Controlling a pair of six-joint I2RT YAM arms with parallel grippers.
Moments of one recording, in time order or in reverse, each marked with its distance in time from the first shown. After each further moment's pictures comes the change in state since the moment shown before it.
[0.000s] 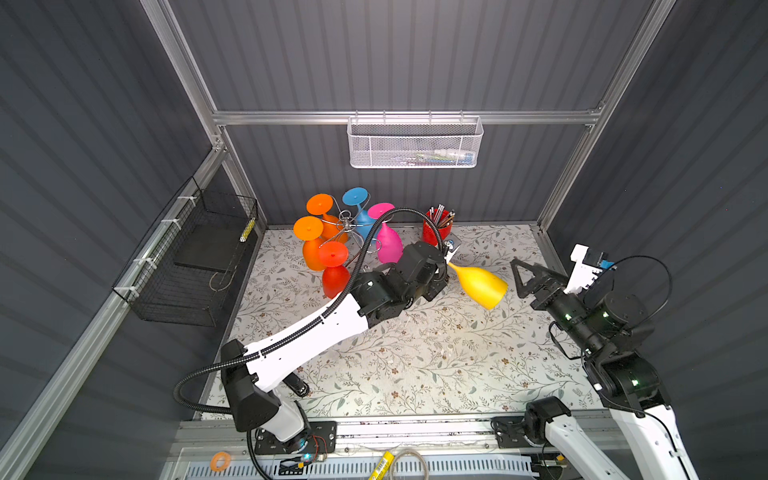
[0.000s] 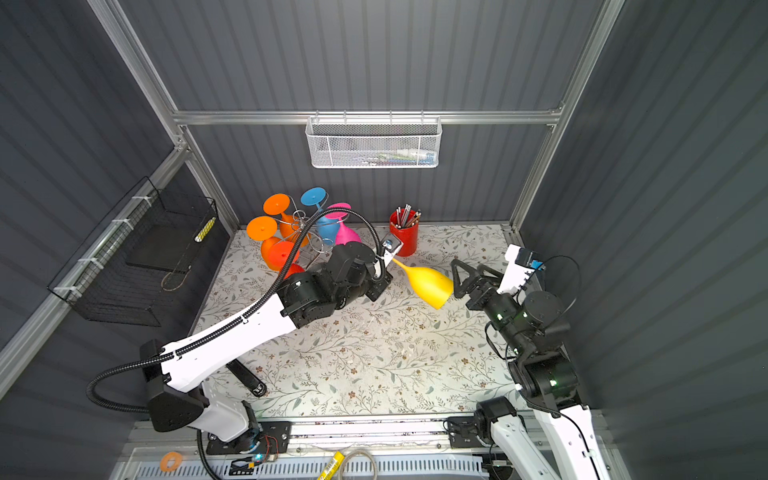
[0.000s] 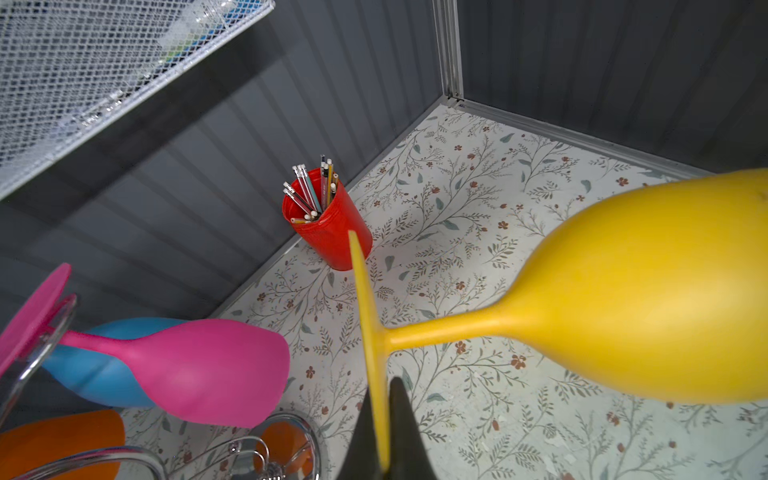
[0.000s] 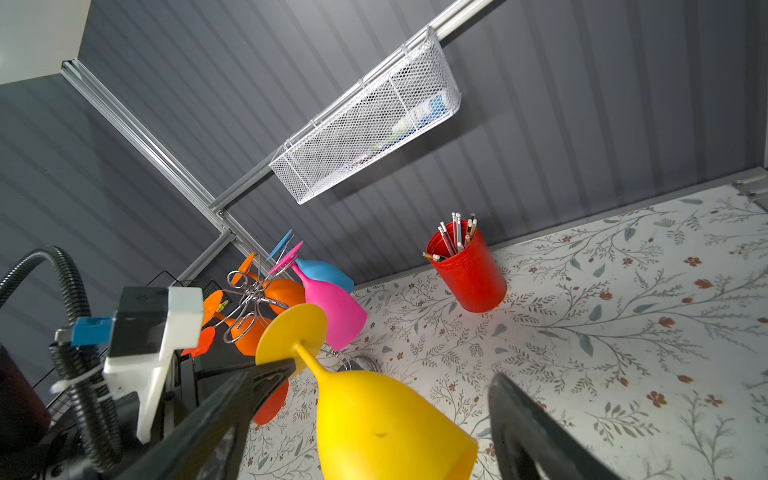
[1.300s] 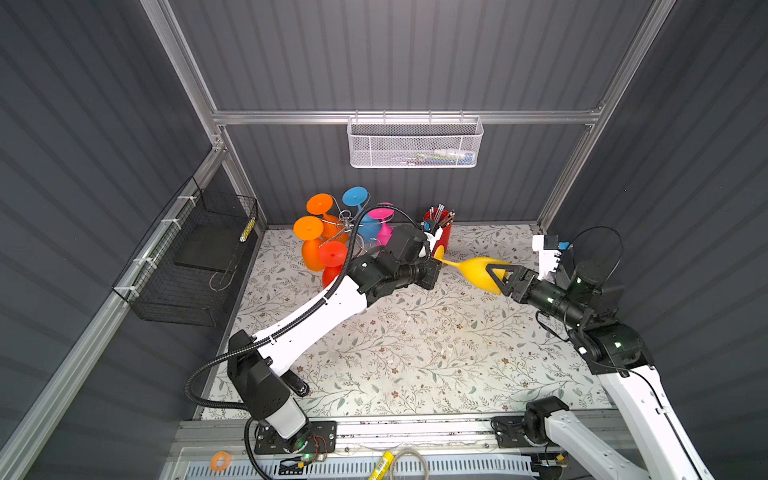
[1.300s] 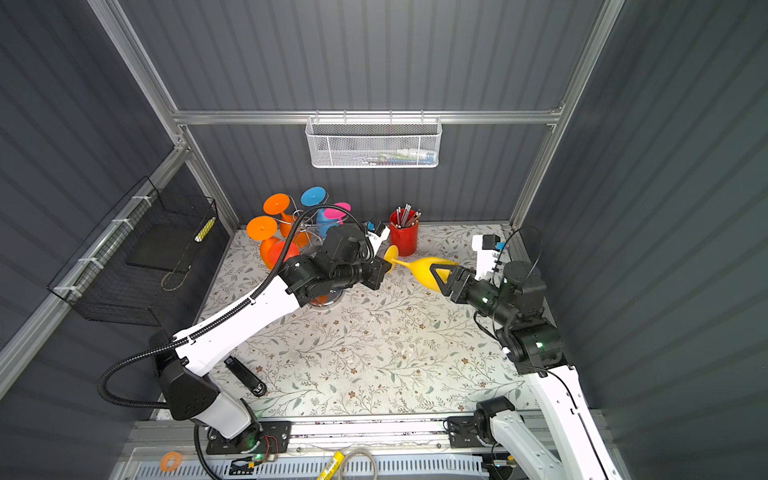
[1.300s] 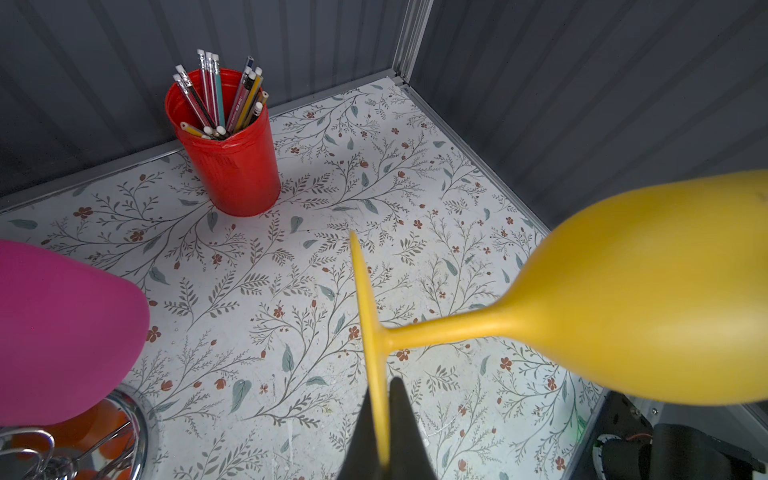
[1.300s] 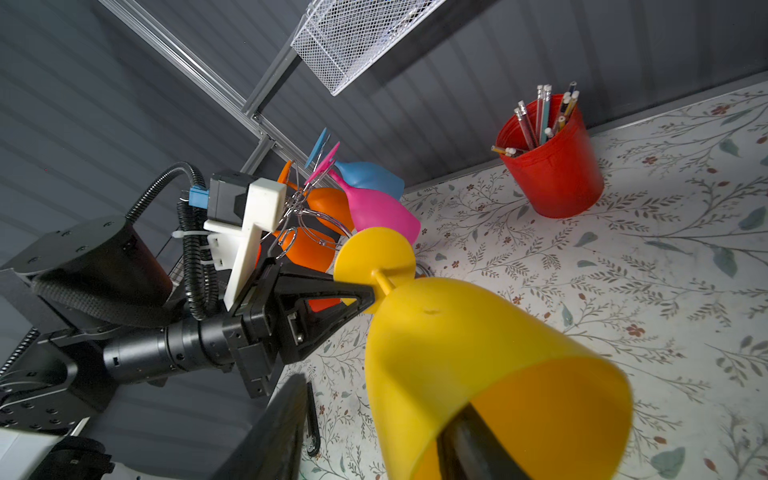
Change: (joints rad) left arm 0.150 0.064 0.017 -0.013 0.379 -0.349; right arm 0.000 0.198 0.084 -0.063 -0.312 0.066
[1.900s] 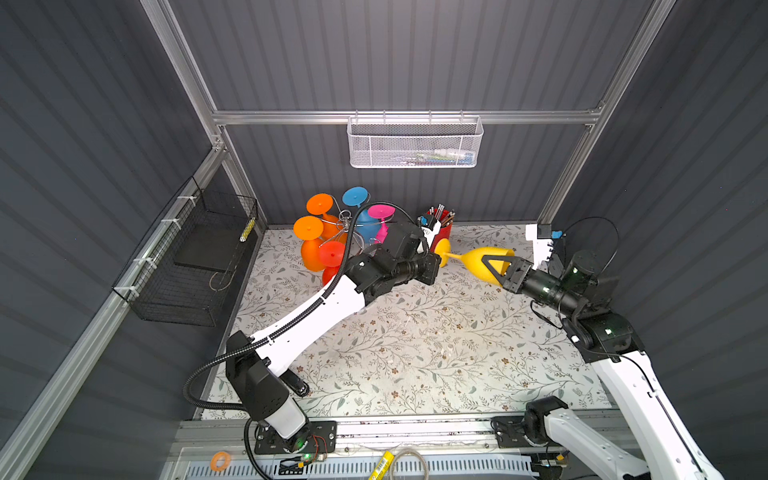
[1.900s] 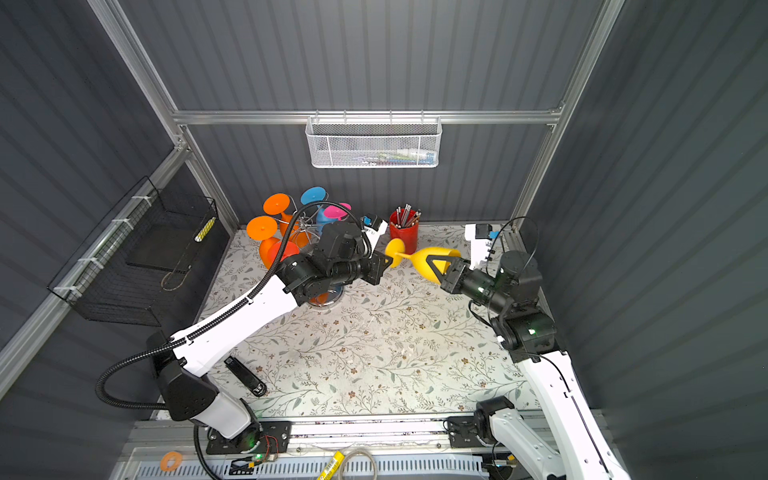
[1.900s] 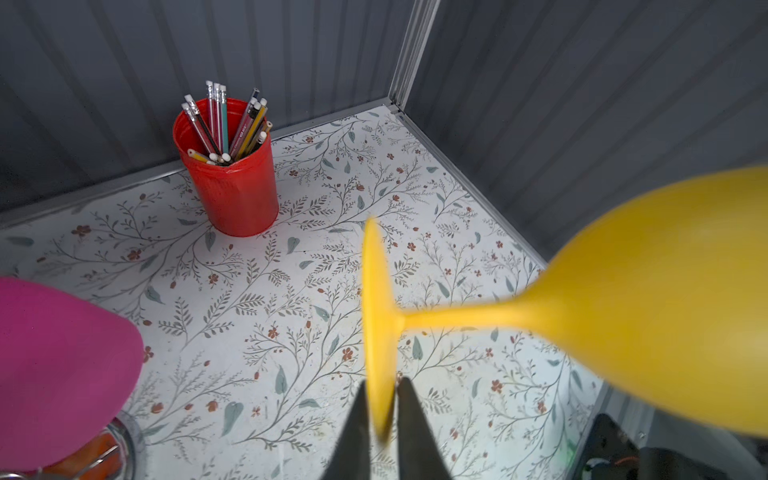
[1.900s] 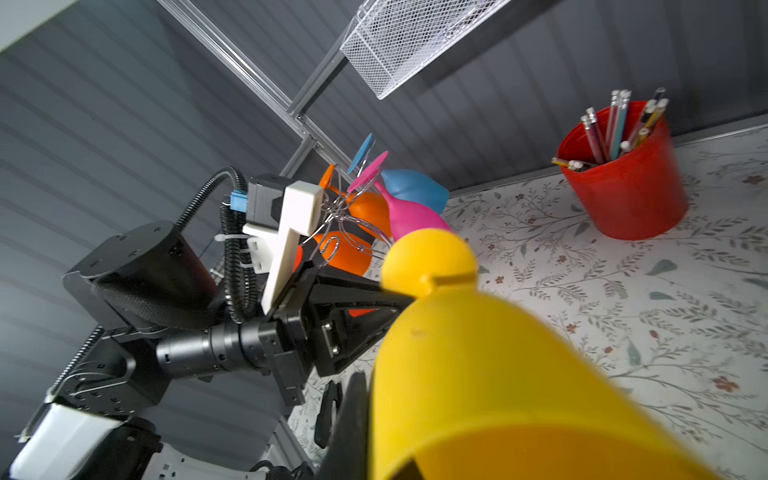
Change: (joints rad) left arm 0.005 -0.010 -0.002 0.052 0.002 -0.021; right arm 0.002 0.069 0.037 0.097 -0.070 0.019
